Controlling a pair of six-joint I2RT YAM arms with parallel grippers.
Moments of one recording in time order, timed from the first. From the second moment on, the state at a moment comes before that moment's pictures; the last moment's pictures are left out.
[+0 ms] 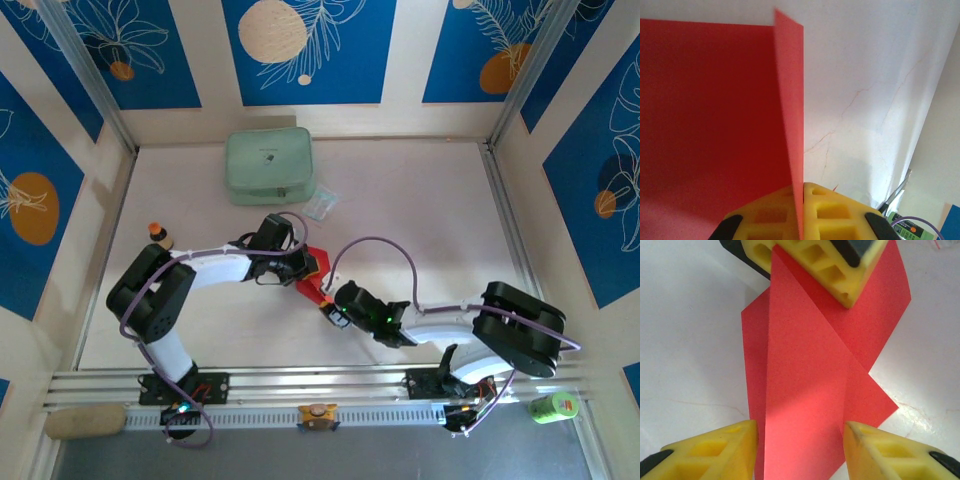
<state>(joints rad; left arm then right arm) -0.63 1.71 0.86 -0.03 0.50 -1.04 1.08 1.41 0.41 0.25 0.33 0.11</state>
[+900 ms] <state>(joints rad) -0.63 1.71 0.86 -0.03 0.51 -1.04 1.13 1.50 0.43 0.30 0.48 0.09</state>
